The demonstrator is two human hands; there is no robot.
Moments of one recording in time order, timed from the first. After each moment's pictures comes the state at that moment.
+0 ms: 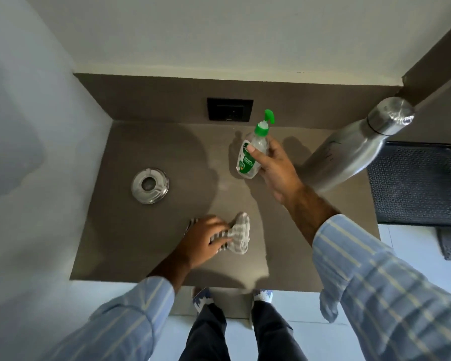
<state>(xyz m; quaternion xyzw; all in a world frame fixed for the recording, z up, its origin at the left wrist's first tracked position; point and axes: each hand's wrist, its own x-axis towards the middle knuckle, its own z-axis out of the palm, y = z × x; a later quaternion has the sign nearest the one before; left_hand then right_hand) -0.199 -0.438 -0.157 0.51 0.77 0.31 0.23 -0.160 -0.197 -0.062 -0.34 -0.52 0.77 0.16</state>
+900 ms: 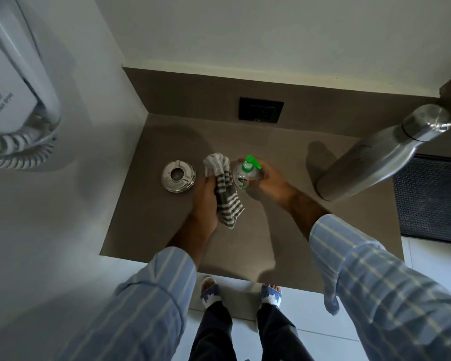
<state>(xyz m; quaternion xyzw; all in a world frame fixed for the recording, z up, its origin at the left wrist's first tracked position) -0.234 -0.403 -0.078 -0.10 0.59 0.72 0.35 -0.176 -0.236 -0.095 -0.27 -0.71 0.65 -0.04</state>
